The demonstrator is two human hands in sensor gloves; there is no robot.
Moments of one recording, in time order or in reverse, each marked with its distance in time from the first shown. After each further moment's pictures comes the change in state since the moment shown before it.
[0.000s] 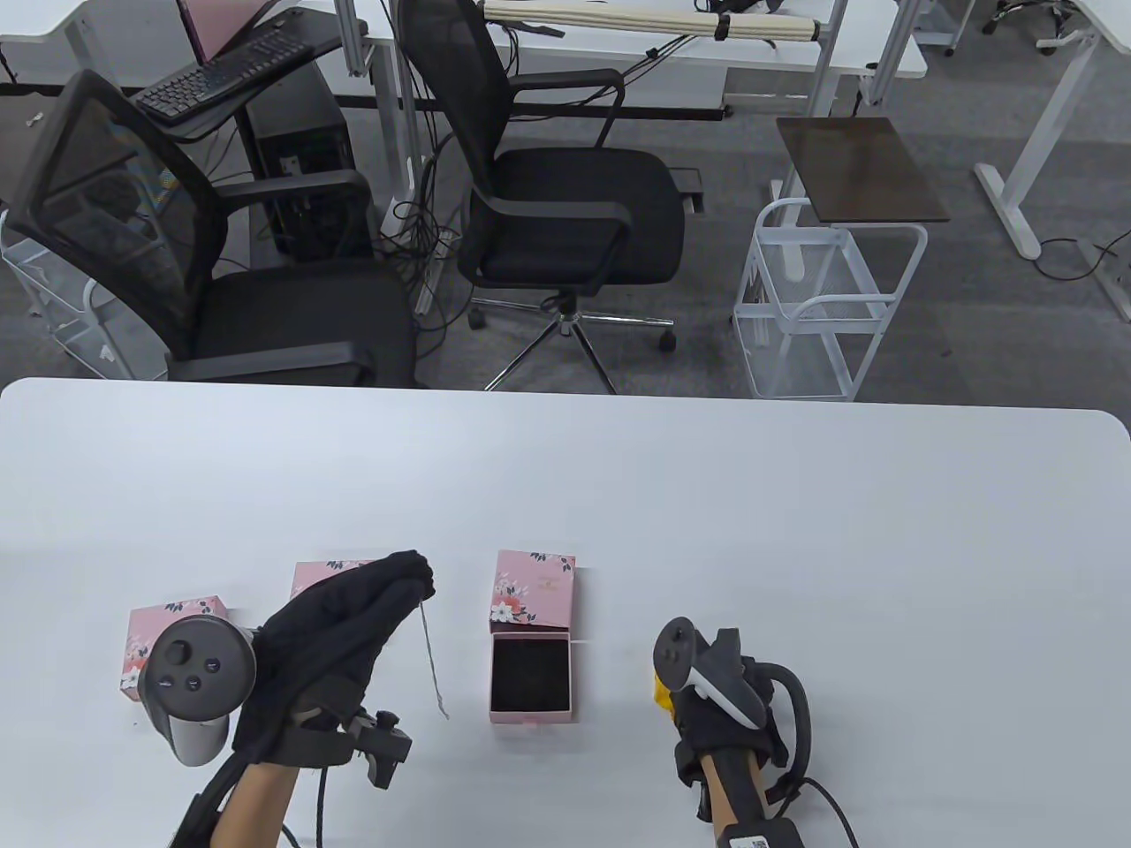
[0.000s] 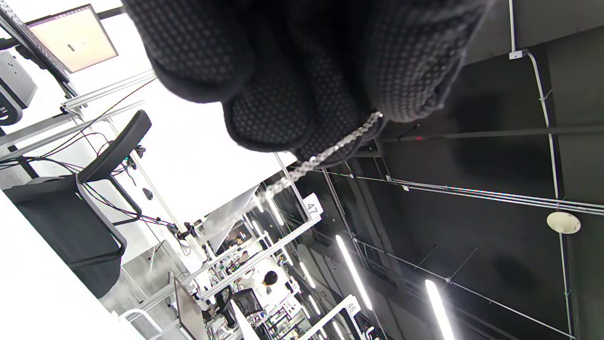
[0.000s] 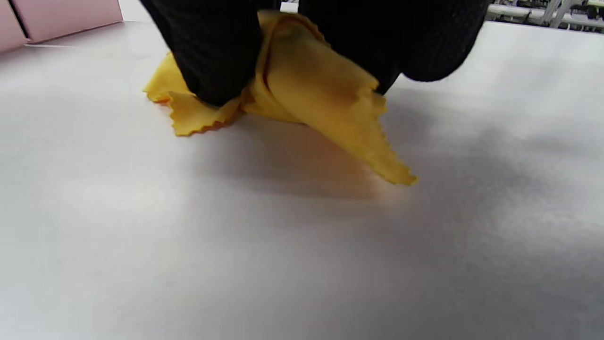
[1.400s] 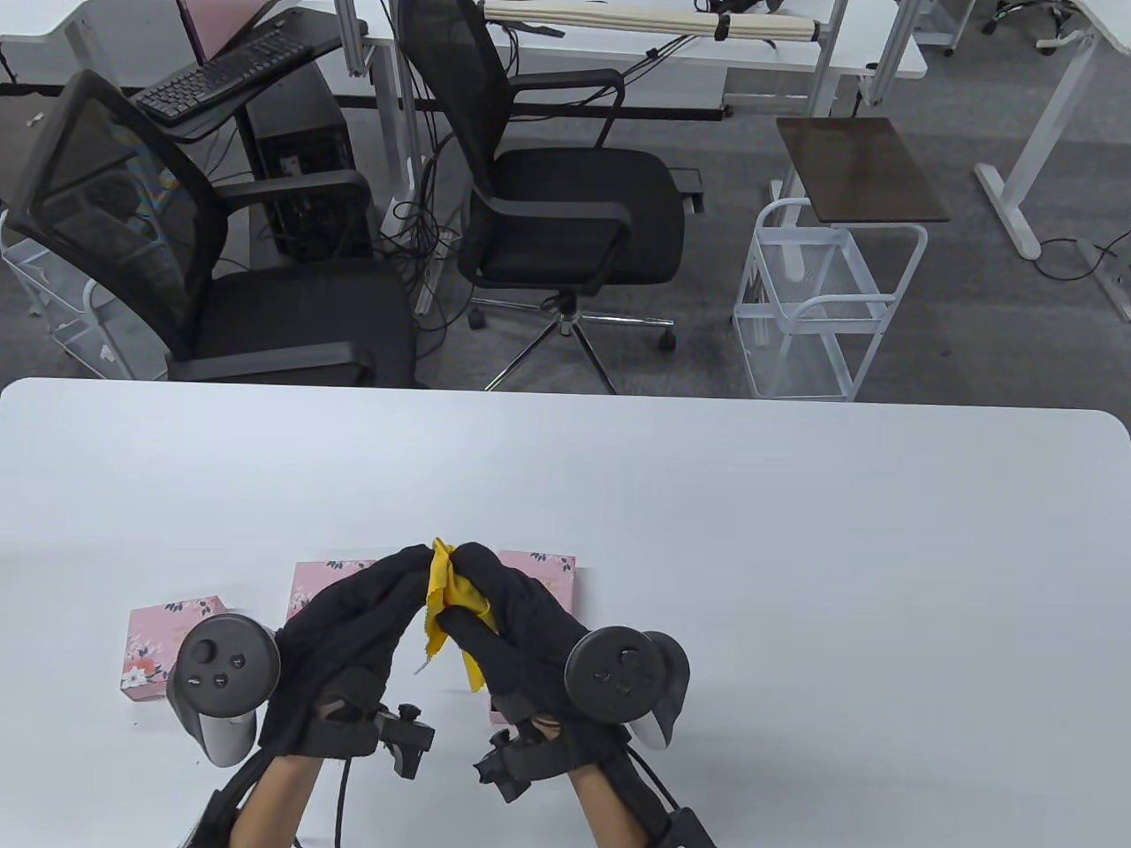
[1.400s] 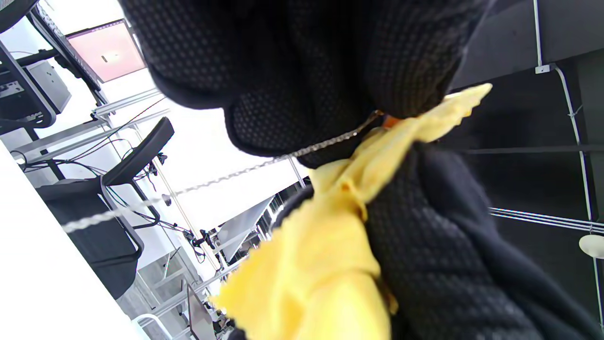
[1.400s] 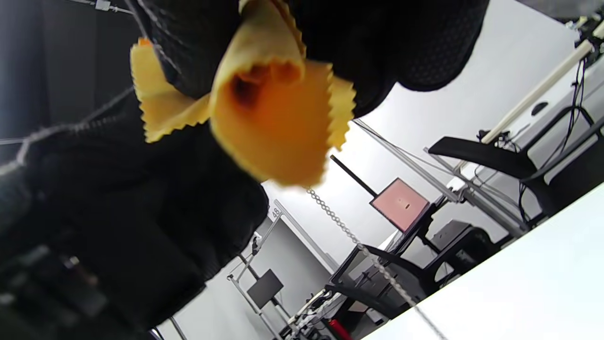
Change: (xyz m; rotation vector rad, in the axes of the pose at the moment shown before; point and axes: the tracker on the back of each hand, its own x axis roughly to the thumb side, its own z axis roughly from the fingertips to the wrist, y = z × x) left_hand -0.005 -0.018 0.001 0.058 0.062 0.007; right_hand 0.126 -0.125 0.102 -0.567 -0.745 -0.972
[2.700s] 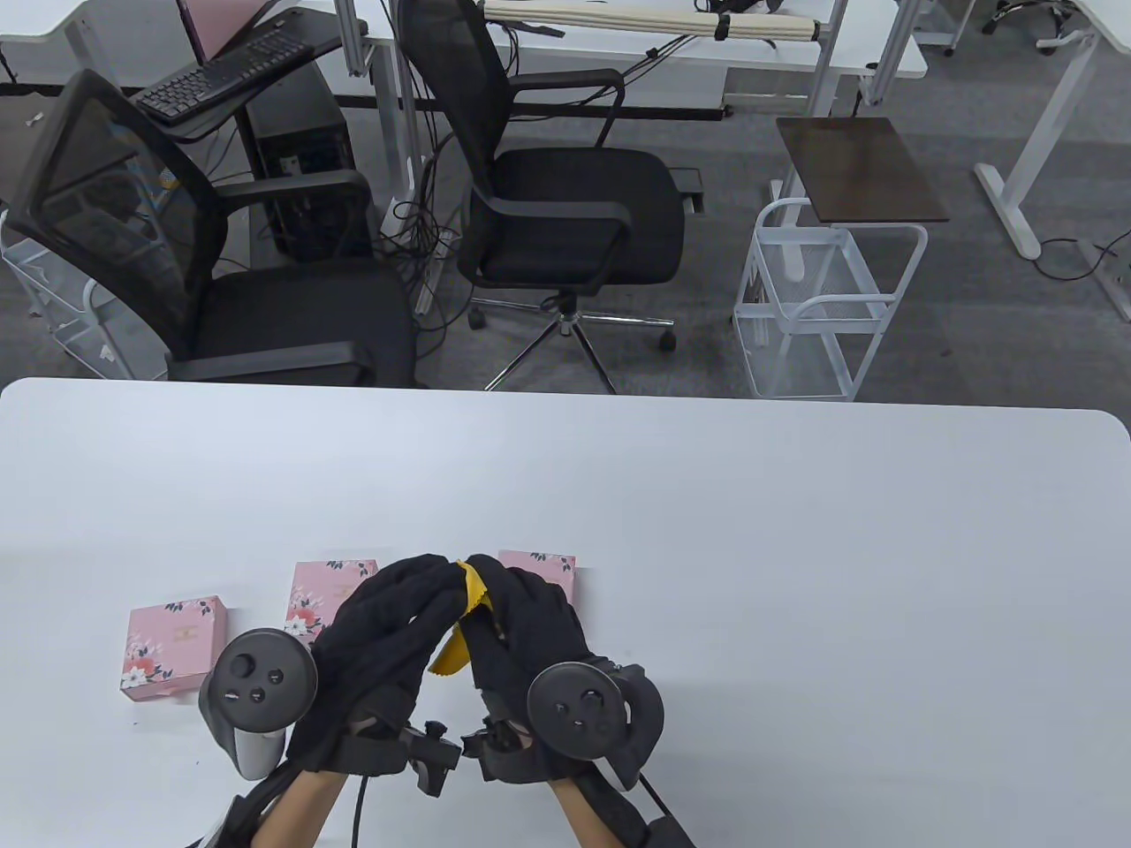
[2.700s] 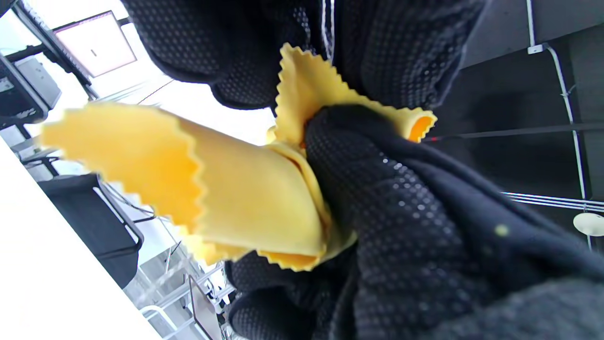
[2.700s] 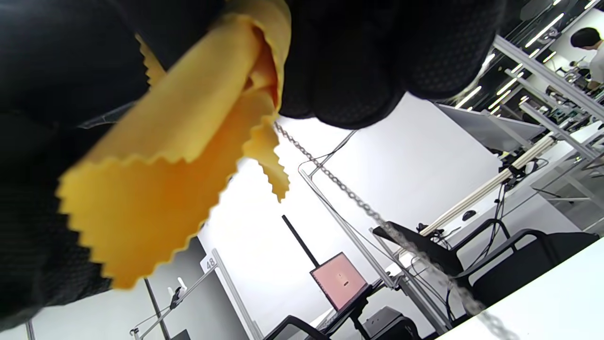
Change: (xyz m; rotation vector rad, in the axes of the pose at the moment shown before) left_hand 0.006 -0.019 0.009 -0.024 -0.028 -0.043; right_hand 0.005 0.006 0.010 -0.213 0.064 0.224
